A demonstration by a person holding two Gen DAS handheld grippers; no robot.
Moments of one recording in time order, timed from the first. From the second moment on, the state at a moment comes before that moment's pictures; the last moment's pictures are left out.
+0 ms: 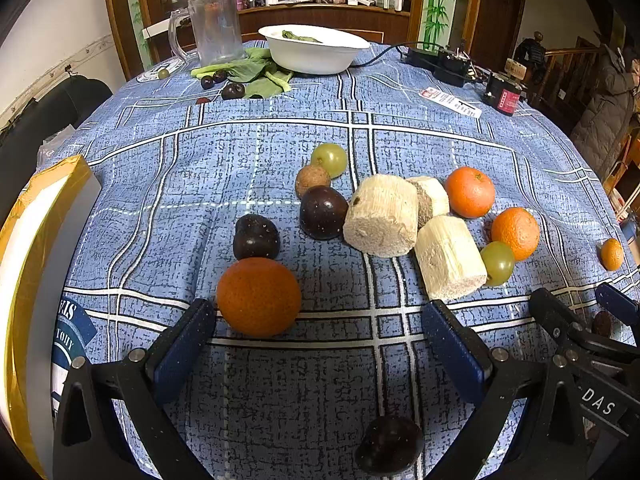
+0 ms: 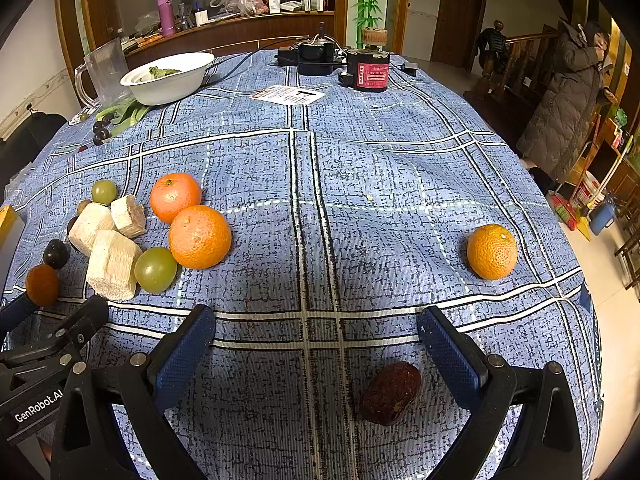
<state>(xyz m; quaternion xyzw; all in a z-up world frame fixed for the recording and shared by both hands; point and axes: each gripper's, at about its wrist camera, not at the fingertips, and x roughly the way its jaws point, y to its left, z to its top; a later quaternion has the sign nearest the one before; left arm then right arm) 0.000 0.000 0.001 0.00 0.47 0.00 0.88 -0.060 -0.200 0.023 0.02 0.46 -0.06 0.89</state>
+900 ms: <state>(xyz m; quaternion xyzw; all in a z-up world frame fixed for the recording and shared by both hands) -0.094 0.161 0.083 -0.12 0.41 -0.02 0.90 -0.088 -0.194 0.035 0.04 0.47 -0.04 0.88</state>
